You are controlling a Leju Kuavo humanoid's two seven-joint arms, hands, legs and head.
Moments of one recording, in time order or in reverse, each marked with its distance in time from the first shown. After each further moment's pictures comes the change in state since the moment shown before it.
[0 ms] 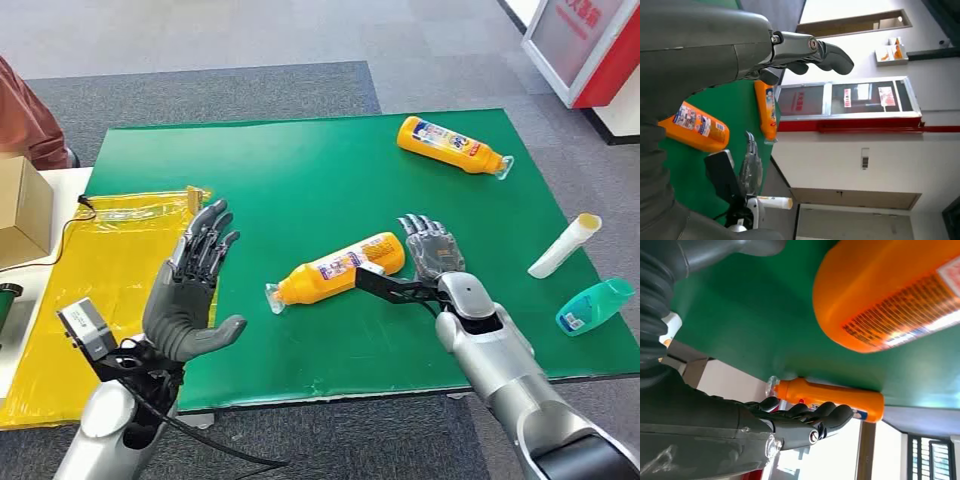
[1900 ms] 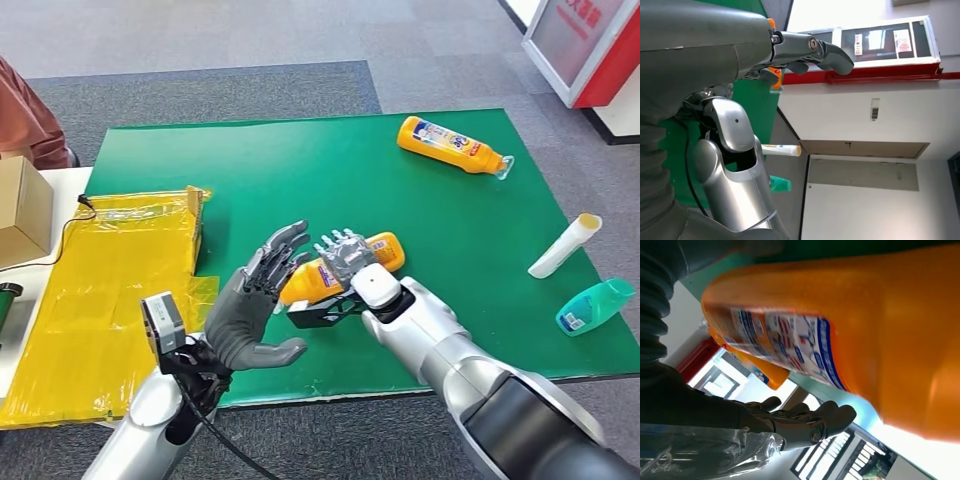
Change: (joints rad) left arm -0.088 -0.040 -0.161 0.131 0.046 -0.042 0.016; right arm -0.238 0.240 0.361 0.365 0.170 0.123 -0.031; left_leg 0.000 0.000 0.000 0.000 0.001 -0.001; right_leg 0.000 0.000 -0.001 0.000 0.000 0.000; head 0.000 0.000
